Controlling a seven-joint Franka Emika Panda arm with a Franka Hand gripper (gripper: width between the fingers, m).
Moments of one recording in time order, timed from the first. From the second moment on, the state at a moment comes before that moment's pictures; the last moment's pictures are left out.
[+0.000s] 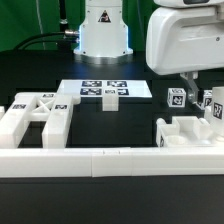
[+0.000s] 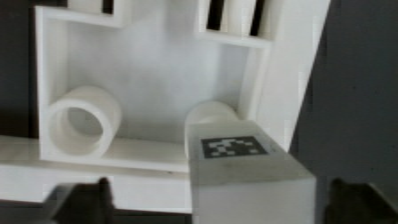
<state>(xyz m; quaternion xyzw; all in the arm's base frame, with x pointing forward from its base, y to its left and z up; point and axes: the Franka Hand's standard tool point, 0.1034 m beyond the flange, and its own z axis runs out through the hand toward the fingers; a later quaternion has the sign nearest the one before) 0.635 0.112 0.086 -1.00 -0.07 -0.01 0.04</state>
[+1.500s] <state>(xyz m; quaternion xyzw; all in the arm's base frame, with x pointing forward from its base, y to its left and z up) 0.640 0.117 0.085 -0.88 0.47 0.00 0.09</state>
